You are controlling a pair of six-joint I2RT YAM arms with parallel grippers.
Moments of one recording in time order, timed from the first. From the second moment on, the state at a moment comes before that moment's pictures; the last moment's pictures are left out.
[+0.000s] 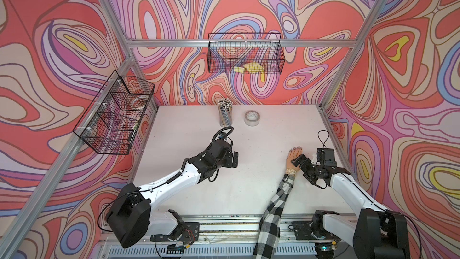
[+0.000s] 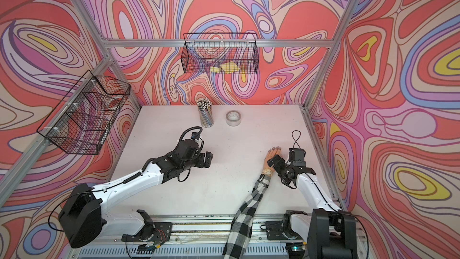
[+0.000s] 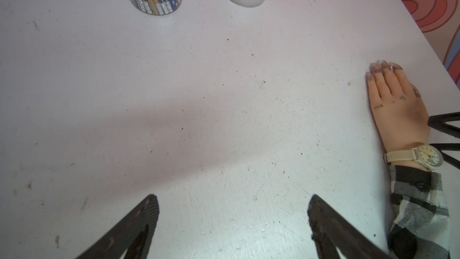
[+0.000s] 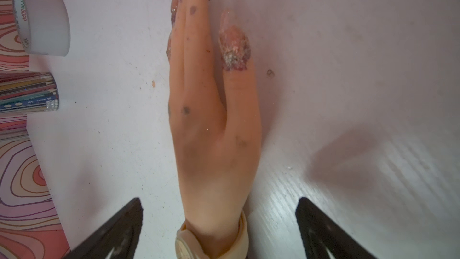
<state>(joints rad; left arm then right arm) -0.72 1.33 0.85 -0.26 -0.16 -0.48 -0.12 1.12 0.50 -0.38 -0.33 0.69</state>
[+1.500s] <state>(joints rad) -0.79 1.36 0.89 -0.28 -0.26 -0.51 -0.18 1.34 0.45 0.01 -0.57 0.70</state>
